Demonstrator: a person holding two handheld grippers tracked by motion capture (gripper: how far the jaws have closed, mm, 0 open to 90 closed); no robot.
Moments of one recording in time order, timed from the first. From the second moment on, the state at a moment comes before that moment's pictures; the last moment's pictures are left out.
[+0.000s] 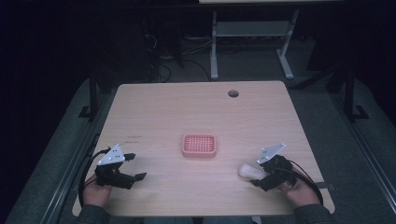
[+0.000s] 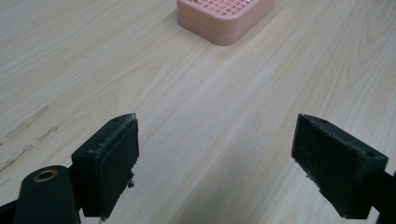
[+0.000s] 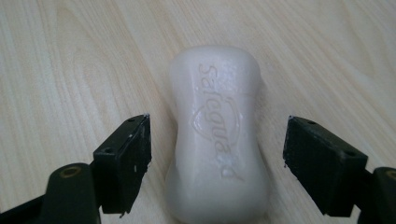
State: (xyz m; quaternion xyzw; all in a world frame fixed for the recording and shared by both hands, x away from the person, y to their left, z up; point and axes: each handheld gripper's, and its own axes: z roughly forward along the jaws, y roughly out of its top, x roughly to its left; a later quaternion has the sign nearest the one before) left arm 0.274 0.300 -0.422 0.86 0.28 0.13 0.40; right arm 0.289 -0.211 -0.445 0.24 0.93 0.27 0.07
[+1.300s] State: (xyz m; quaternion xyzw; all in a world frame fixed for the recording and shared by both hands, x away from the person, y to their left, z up) left arm 0.274 0.300 -0.421 0.86 0.28 0.13 0.40; right arm 0.301 -0.200 -0.452 0.22 0.94 0.26 0.05
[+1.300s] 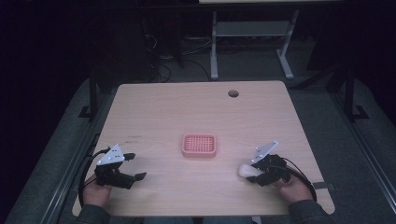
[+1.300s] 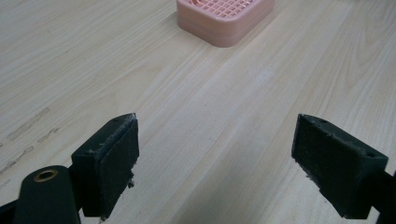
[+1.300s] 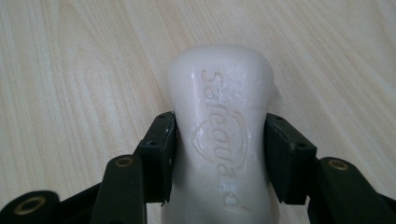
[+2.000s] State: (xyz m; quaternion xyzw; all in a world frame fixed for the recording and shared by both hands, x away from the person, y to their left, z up) left arm 0.274 0.301 -0.421 0.86 0.28 0.13 0.40; right arm 0.303 -0.193 -0.440 0.20 0.94 0.28 0.05
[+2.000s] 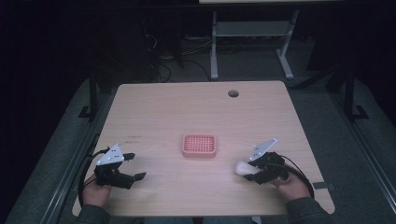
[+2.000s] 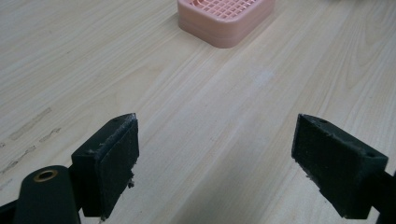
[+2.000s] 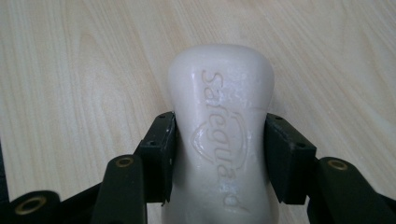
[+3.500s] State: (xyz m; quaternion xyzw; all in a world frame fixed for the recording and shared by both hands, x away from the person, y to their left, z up) left arm 0.273 0.302 -0.420 0.86 0.28 0.13 0.41; right arm 0.341 -0.168 -0.417 0.17 0.94 0.28 0.03
